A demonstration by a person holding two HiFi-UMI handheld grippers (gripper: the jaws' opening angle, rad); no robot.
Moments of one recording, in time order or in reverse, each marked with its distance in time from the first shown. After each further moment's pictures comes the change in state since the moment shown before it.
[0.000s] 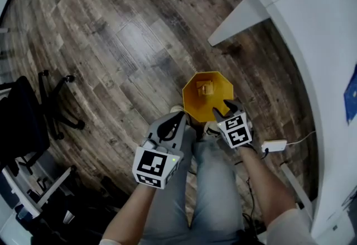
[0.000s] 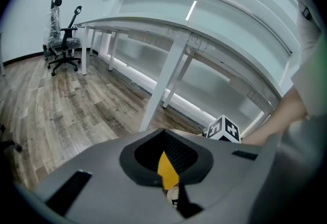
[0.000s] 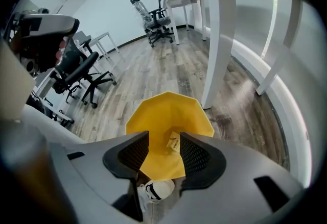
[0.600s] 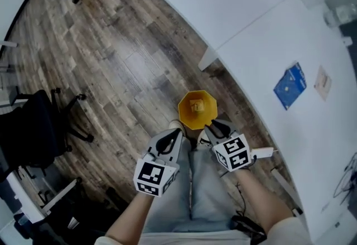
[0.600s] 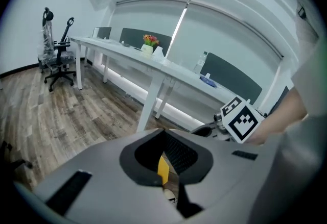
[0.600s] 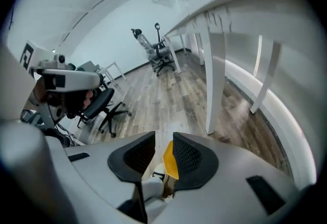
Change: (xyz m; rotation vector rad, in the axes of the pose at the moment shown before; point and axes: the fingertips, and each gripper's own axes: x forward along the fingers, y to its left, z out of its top) left arm -0.092 -0.069 0.099 0.050 -0.022 -0.038; right arm -0.192 0.055 0.110 0.086 -0.238 0.084
